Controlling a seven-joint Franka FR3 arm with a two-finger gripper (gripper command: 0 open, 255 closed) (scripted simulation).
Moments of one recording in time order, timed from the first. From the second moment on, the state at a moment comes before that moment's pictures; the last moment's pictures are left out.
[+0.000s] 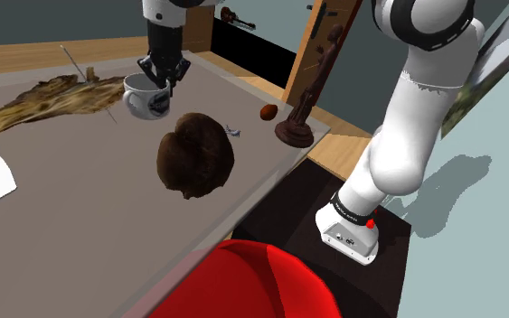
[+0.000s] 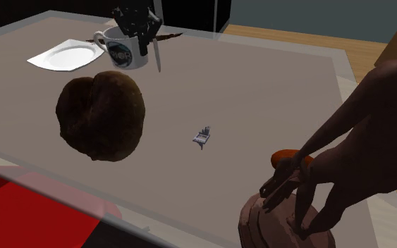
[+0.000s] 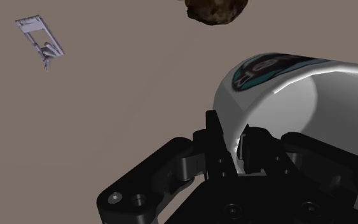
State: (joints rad) arm 0.25 0.23 0.21 -1.69 0.02 1.89 0.53
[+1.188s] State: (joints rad) arm 0.57 0.63 0.28 -1.15 -0.10 1.77 0.90
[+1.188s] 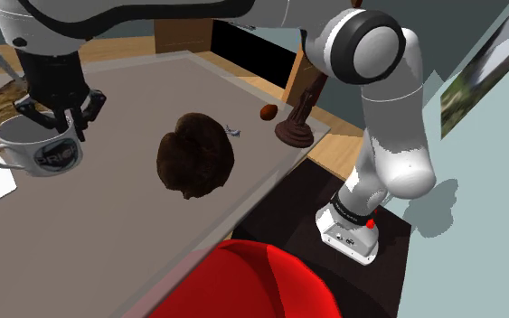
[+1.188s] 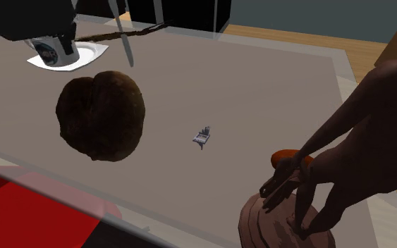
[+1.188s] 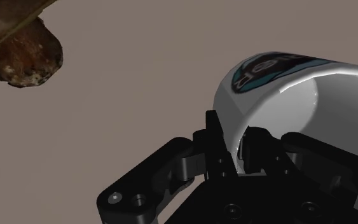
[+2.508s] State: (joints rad) arm 0.66 0.83 0.27 -1.04 -0.14 1.86 0.96
